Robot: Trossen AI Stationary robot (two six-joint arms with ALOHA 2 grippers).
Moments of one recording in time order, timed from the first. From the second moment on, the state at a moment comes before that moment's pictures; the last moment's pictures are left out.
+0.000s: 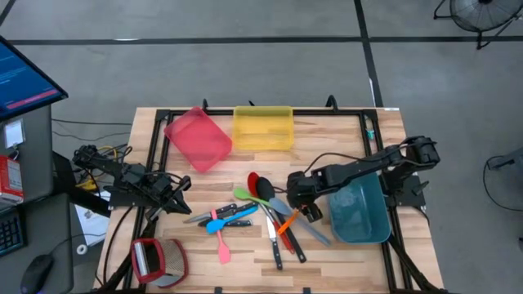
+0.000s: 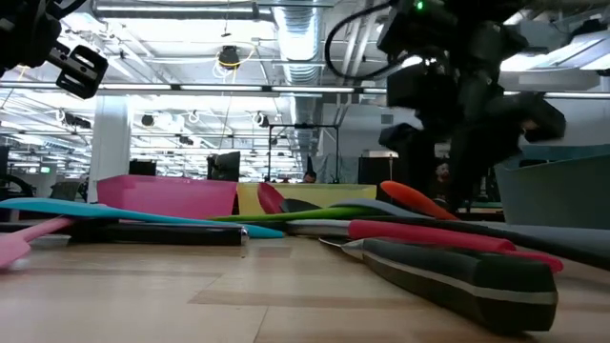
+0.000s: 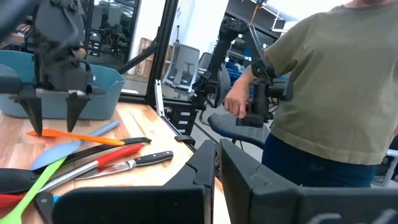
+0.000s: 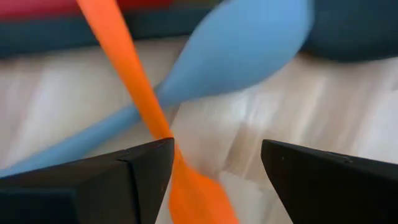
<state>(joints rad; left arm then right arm) -0.42 0.01 0.01 0.08 0.12 -0.29 0.16 1.64 0.92 -0.45 -0.05 -0.25</state>
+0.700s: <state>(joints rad) -0.42 0.01 0.01 0.08 0.12 -0.29 0.20 1.78 0.93 -0.49 -0.07 -0.29</state>
